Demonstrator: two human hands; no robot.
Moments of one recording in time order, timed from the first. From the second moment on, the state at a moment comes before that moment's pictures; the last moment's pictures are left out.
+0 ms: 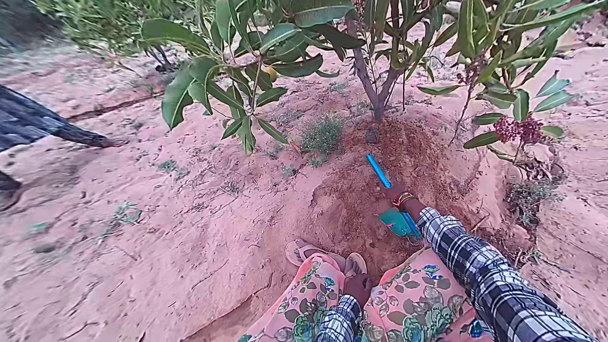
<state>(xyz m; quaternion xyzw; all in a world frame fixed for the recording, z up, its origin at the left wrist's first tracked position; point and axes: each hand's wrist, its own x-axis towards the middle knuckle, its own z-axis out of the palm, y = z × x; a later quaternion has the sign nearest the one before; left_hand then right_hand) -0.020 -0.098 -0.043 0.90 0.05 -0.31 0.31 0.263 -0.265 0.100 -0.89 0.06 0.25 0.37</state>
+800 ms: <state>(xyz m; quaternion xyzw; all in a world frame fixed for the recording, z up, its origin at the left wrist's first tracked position) -0.016 -0.103 -0.039 0.90 0.06 -0.33 0.29 0.257 -0.298 0.046 -0.91 0.16 0.22 0.32</state>
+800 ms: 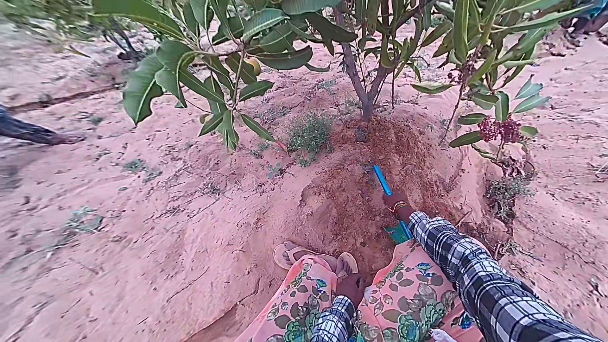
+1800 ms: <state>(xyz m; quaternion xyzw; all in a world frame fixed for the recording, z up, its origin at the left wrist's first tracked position) -0.017 -0.099 -0.050 0.91 0.05 -0.30 0.28 0.279 -0.277 0.112 -0.87 0.11 0.09 0.47</state>
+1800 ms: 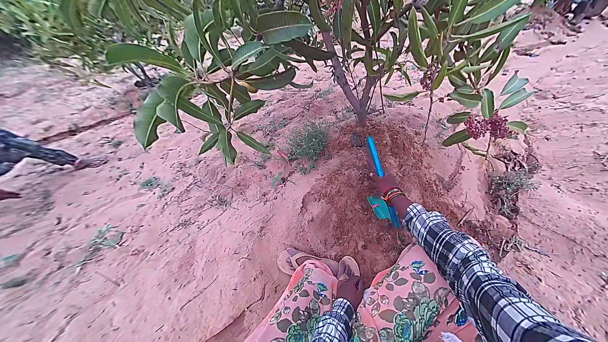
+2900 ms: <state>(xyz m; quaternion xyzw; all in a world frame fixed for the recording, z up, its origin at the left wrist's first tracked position) -0.016 -0.100 -0.034 0.89 0.05 -0.34 0.30 0.155 -0.216 0.007 -0.88 -0.12 0.43 0.15</state>
